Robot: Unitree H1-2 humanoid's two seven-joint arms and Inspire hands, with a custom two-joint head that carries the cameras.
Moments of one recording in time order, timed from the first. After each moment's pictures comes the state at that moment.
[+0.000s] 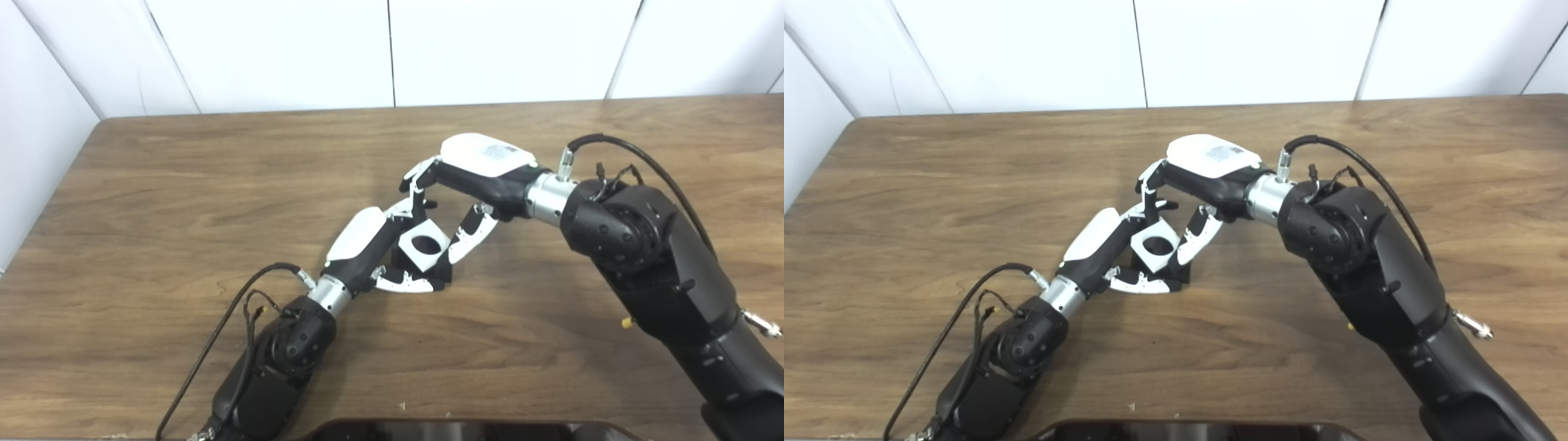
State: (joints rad) left arm -0.23 0.19 -0.41 0.14 0.51 -0.13 -0.05; right arm -0.57 -0.34 0.44 -0.31 -0.67 0.20 0.75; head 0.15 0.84
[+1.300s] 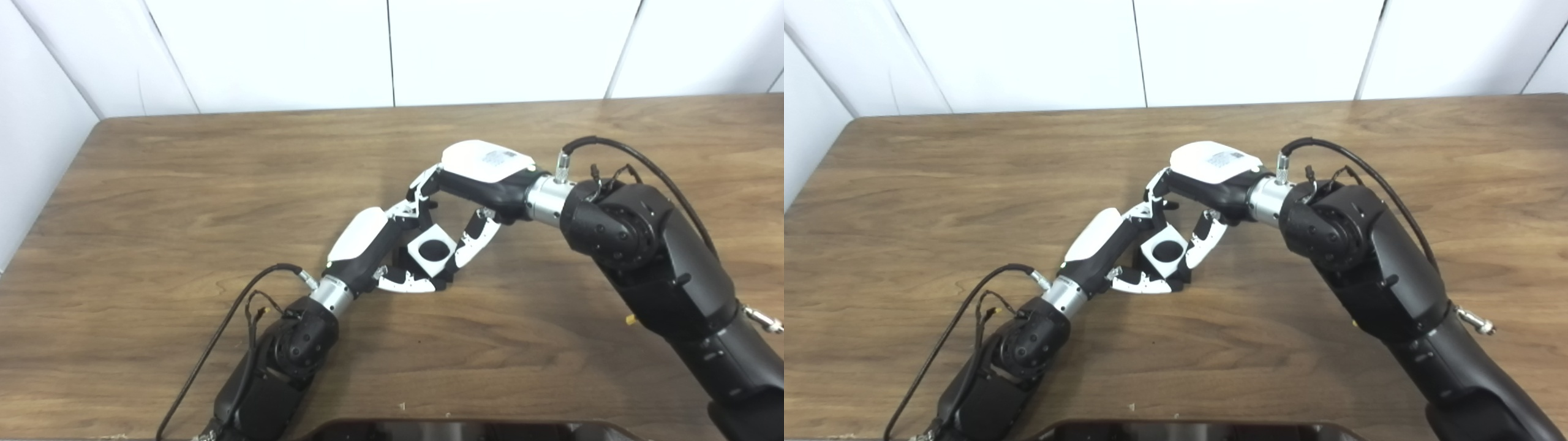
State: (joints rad) left arm -0.22 0.19 -0.42 0.11 0.52 -0.09 -0.05; right arm -0.57 -0.36 0.46 -0.26 -0.68 0.15 0.75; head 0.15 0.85
